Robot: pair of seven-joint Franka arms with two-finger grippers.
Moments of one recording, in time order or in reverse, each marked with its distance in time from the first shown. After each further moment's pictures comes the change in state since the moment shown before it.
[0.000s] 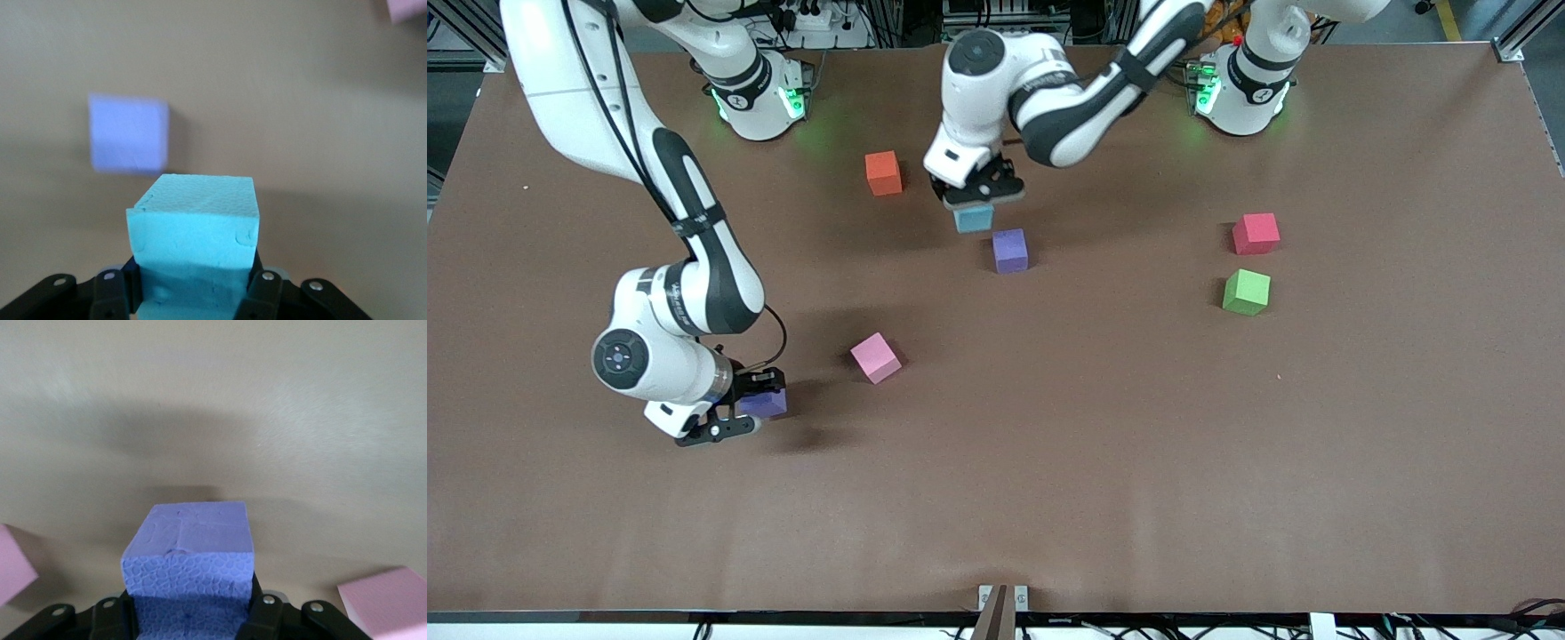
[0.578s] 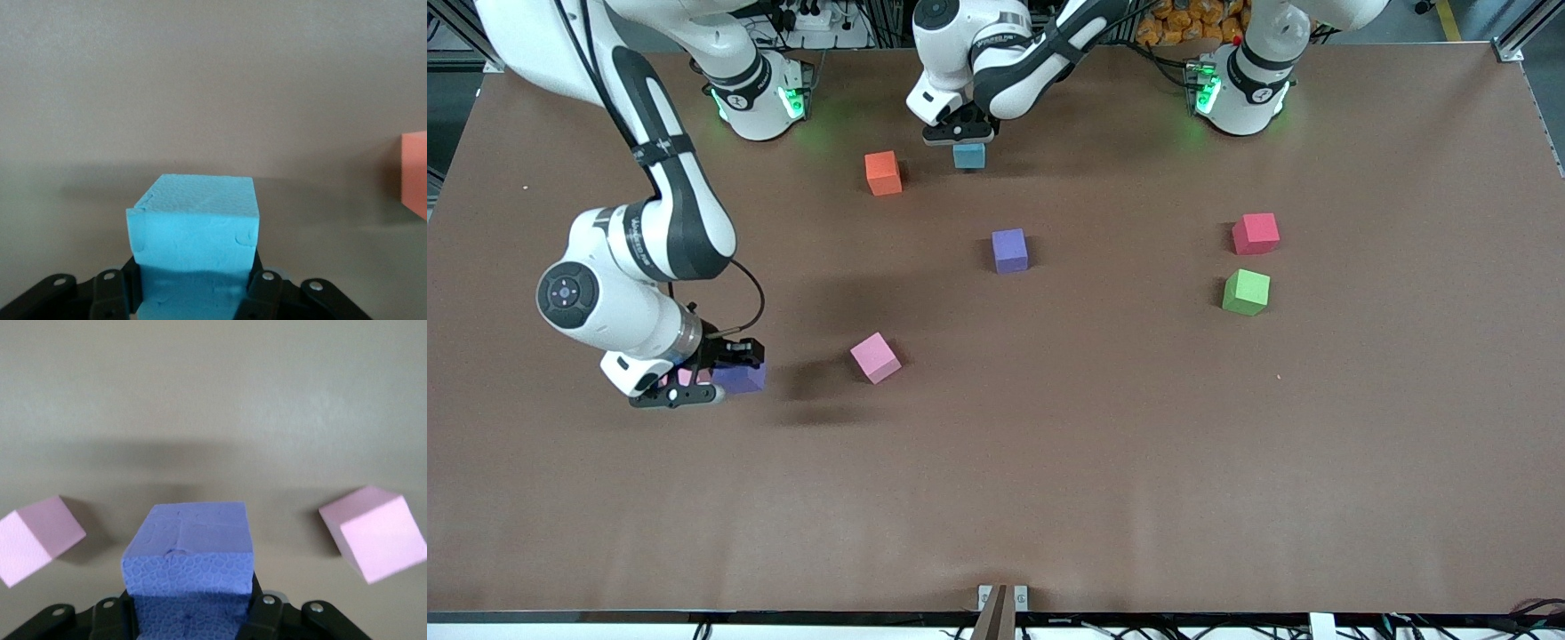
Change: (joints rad) left arm -0.197 0.062 0.012 -0.082 0.025 -0.013 -0.037; right arm 0.003 -0.241 0.001 -0.208 0.002 -0.011 0.109
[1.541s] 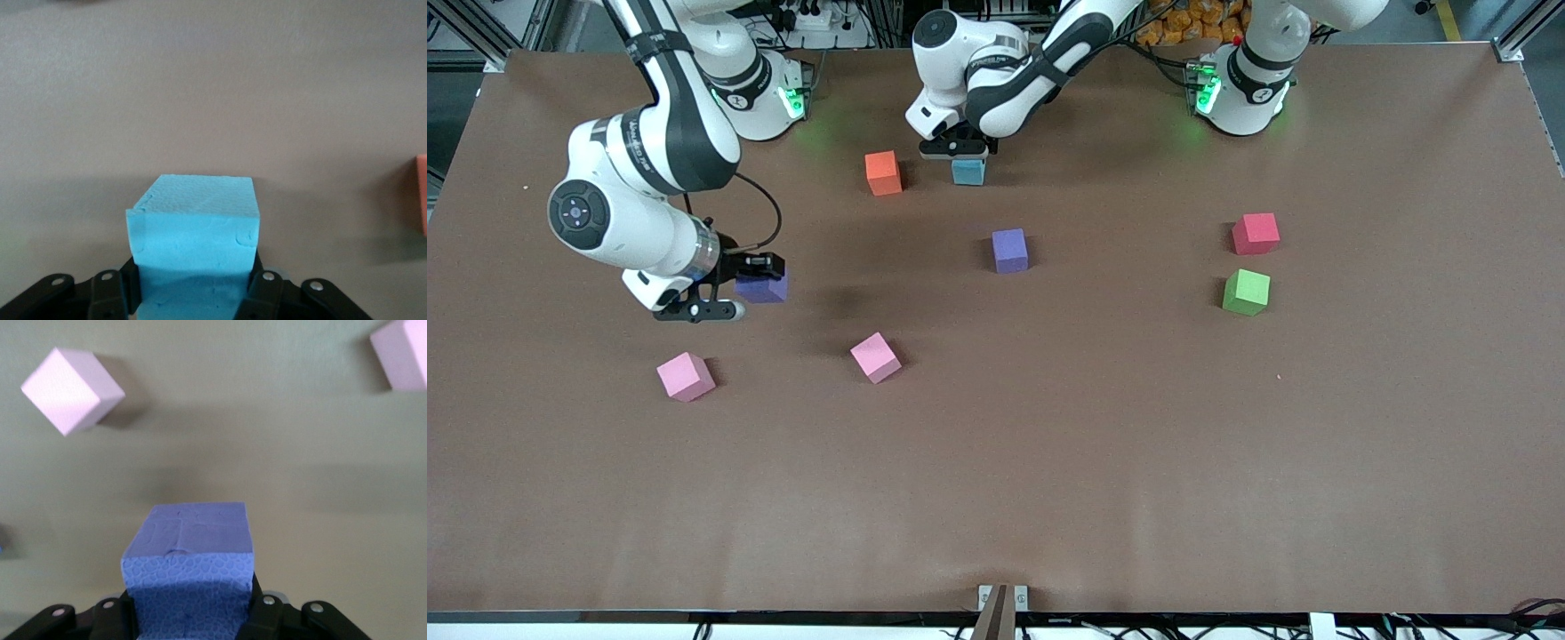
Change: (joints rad) left arm -0.002 0.098 0.010 0.049 0.123 0.032 0.001; right arm 0.069 -0.272 0.007 -0.222 0.069 -0.251 0.119
